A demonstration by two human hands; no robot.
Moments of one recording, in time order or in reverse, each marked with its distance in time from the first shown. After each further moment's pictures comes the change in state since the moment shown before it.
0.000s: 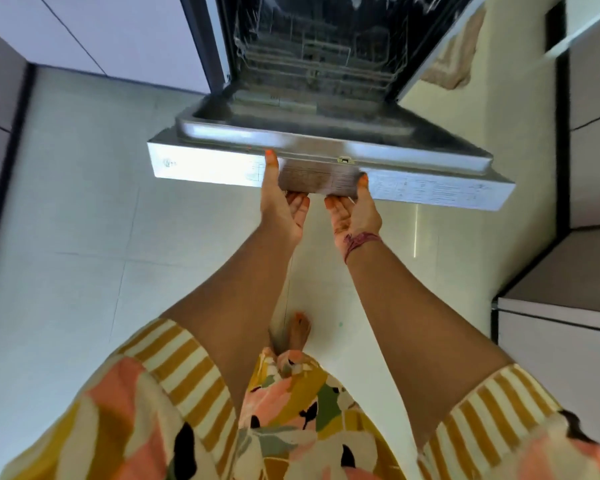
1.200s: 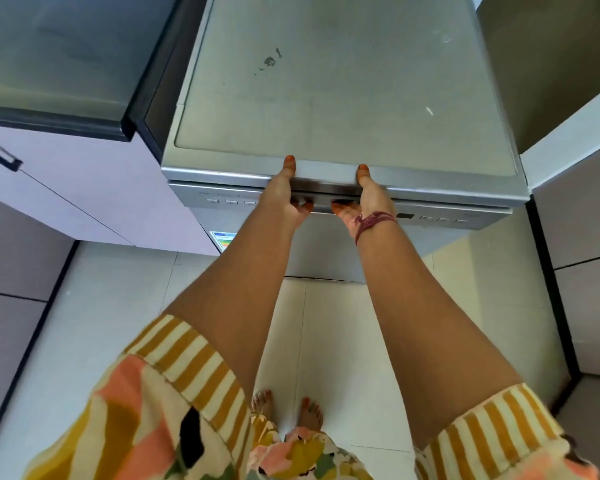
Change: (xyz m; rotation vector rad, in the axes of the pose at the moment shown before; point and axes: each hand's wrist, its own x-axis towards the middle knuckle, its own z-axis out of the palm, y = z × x) left_hand 0.080 0.292 0.327 0.042 0.091 0.050; right_hand 0.061 -0.281 0.346 -0.120 -0.065 -0.116
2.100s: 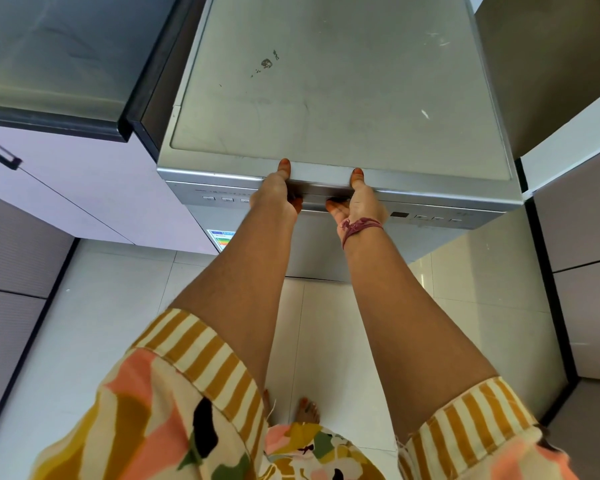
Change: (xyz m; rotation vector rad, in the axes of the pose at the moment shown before) left_hand 0.025 0.000 0.003 0.083 0.136 0.075; right_hand -0.003 0.003 0.002 0.081 0.058 -0.005
